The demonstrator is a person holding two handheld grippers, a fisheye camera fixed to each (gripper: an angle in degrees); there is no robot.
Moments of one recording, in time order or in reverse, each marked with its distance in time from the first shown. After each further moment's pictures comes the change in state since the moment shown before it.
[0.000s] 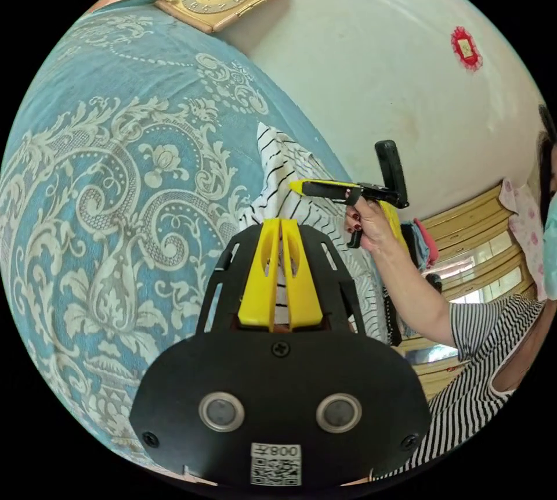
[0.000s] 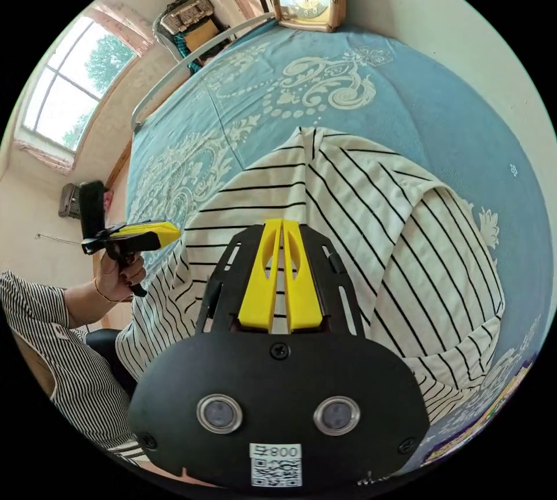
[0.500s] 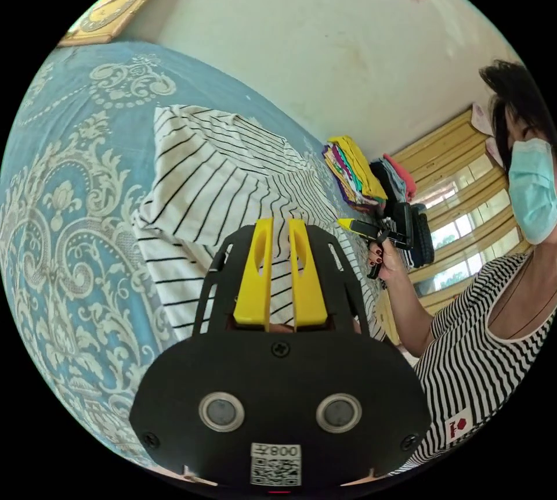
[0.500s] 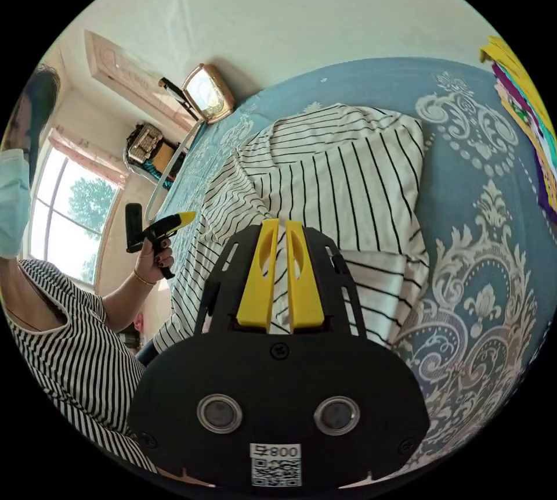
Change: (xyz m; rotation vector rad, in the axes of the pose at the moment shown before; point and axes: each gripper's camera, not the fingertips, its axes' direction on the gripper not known) left arm 0.159 0.010 0.086 -0.186 0.178 0.377; right arm 0.058 0.380 -0.229 0.476 -0.113 0.520
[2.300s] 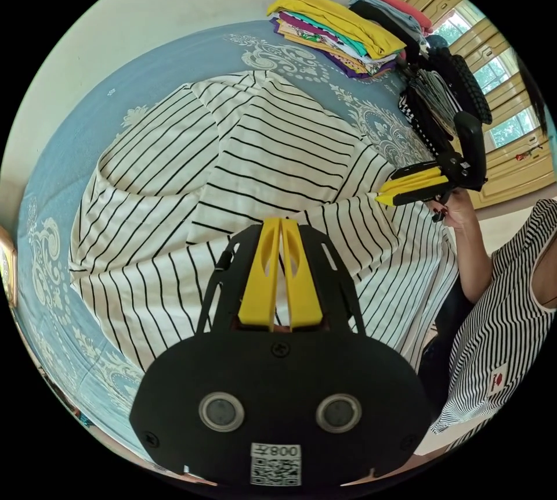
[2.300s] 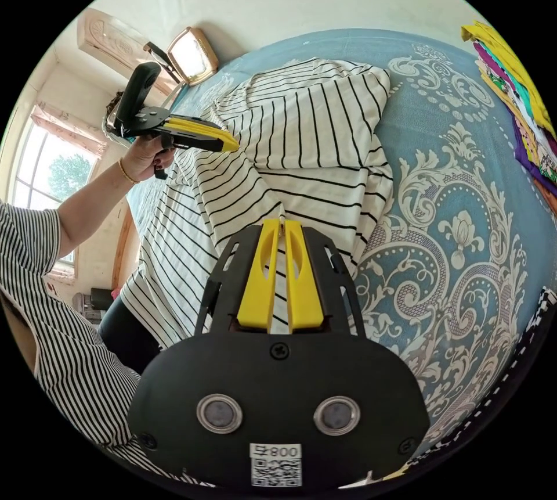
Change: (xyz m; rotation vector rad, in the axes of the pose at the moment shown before) left arm 0.207 -0.187 0.344 -0.562 -0.296 0.488; right arm -0.123 0.038 -0.188 -0.143 0.108 -0.065
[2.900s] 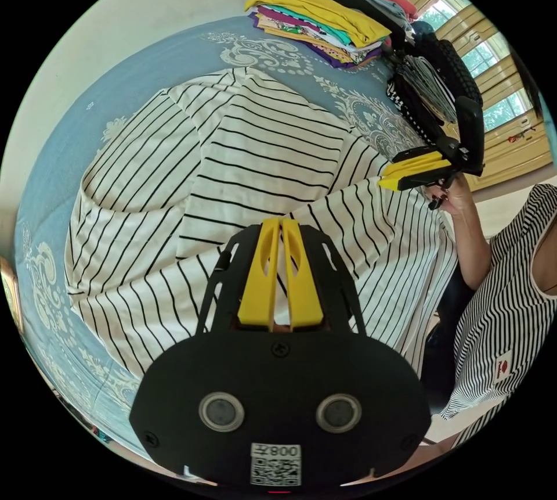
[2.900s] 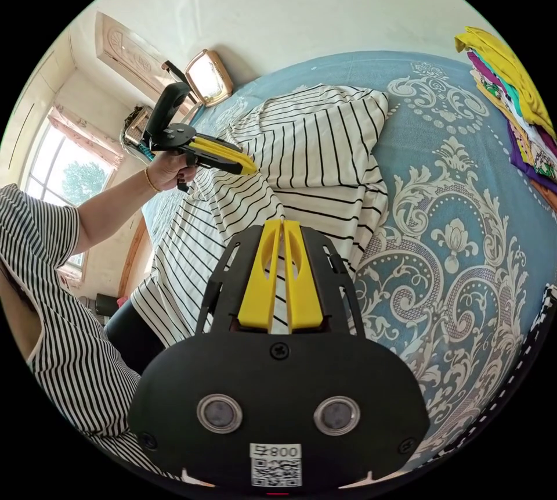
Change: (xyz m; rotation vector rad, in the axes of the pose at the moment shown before) left arm 0.002 -0.018 0.000 -0.039 0.023 0.083; right arm -0.055 0.011 -0.029 0.117 -0.053 -0.017
